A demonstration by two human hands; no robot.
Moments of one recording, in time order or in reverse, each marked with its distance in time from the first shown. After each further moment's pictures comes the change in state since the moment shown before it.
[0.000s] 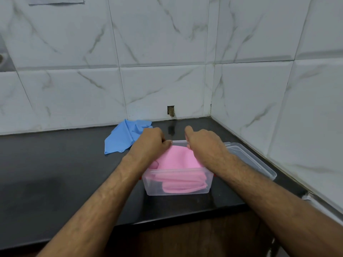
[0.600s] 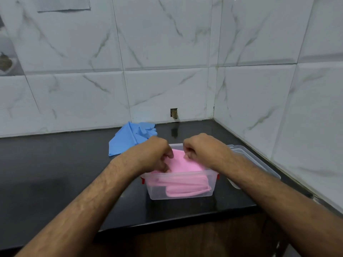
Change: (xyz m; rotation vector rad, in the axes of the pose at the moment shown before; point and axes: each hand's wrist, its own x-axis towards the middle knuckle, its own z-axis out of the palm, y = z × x) left_hand -0.029 0.002 -0.033 0.230 -0.357 0.275; right_hand -0.002 0.001 -0.015 0.293 -0.204 -0.101
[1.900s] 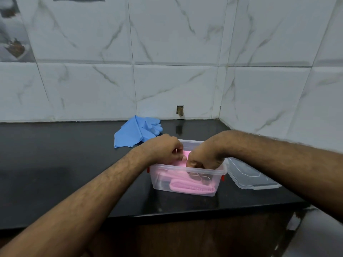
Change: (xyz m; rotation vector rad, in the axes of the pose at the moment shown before) left_hand 0.024 -0.004 0.018 -0.053 0.019 0.065; right_hand 0.019 -0.026 -0.023 -0.282 -0.907 -0.251
